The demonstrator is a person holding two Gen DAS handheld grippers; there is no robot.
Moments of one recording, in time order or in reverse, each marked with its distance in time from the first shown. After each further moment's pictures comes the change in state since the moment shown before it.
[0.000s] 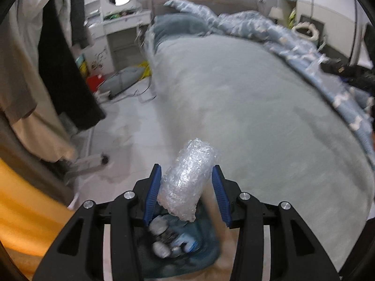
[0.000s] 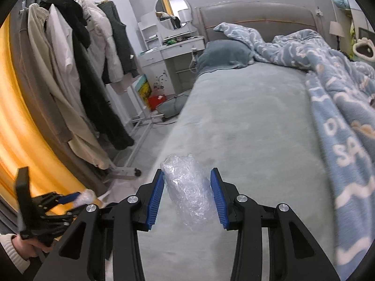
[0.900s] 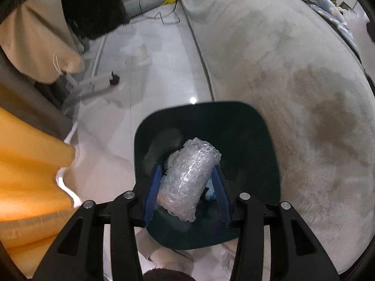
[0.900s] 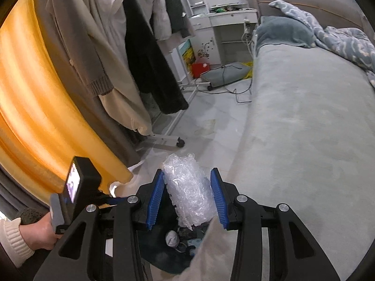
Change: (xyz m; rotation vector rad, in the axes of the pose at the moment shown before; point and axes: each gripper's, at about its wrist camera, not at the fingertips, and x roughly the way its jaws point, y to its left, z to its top) left arm 0.083 0.101 -0.085 -0.163 0.409 -0.020; right arm 0.113 0.156 -0.040 -0.130 0.184 0.172
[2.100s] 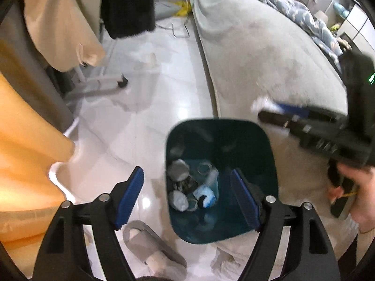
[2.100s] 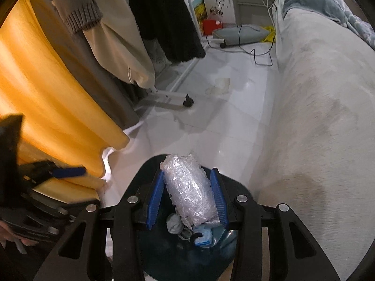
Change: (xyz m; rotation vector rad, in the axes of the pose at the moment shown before) left arm -0.042 0.070 -0.008 -0.115 -0.124 -0.099; right arm 0.143 0.035 -0.029 -0.068 0.282 -0.021
